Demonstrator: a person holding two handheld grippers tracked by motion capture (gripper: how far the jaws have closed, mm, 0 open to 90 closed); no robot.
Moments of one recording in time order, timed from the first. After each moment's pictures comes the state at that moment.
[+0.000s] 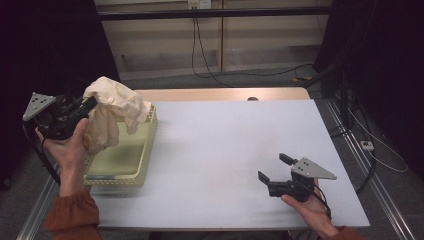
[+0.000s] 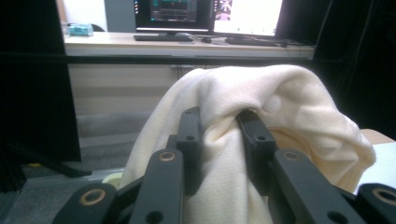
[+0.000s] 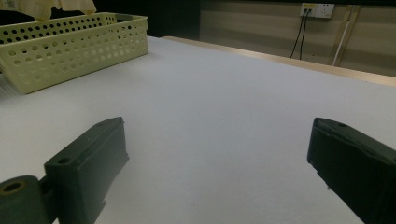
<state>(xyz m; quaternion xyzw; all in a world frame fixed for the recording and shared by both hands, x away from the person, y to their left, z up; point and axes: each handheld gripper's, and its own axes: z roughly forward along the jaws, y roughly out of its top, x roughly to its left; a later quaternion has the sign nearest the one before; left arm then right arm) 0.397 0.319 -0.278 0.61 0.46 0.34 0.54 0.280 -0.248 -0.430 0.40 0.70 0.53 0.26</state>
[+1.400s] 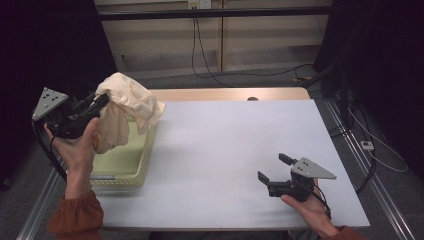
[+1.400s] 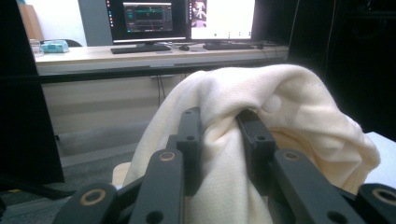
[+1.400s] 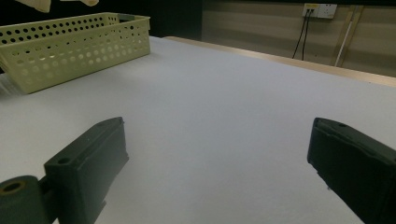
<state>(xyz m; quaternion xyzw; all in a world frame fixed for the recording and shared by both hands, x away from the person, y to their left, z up) 0.385 0.283 -0.261 0.64 0.42 0.34 0.55 0.280 -0.248 -0.430 0.40 0.70 0.53 0.26</state>
